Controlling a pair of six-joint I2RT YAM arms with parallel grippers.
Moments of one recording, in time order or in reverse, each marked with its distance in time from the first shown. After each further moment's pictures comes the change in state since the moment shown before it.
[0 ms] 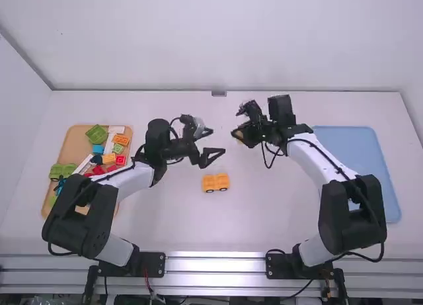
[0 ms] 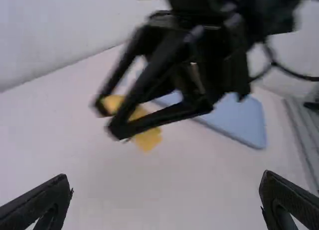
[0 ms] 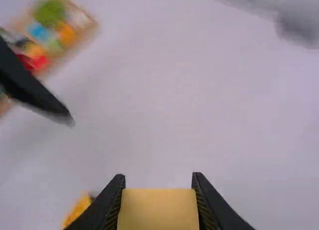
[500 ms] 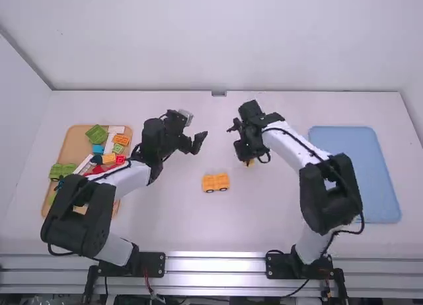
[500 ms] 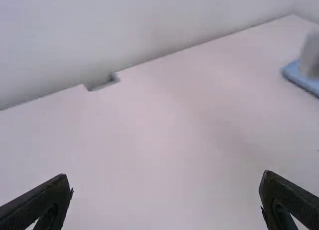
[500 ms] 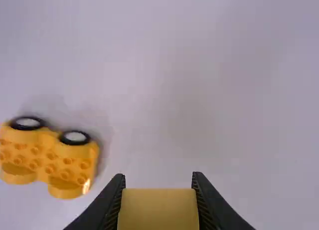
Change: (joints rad) left arm 0.065 0.000 0.000 -0.043 -0.457 0.091; right arm 0.150 0.225 0.169 -0.440 0.391 0.267
